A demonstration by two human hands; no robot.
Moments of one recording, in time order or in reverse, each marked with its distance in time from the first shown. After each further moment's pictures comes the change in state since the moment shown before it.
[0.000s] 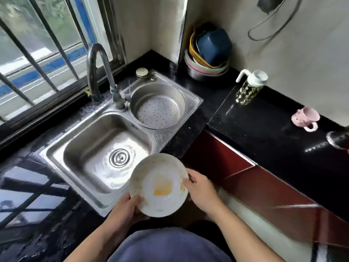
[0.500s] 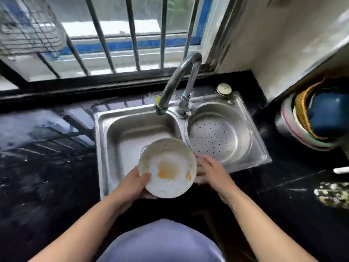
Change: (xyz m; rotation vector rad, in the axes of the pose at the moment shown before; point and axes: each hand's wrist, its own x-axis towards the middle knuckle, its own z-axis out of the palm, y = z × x) left_hand 0.073 0.104 0.000 -0.258 0.366 0.149; right_hand 0.237 -0.130 0.010 -0.185 -0.482 0.001
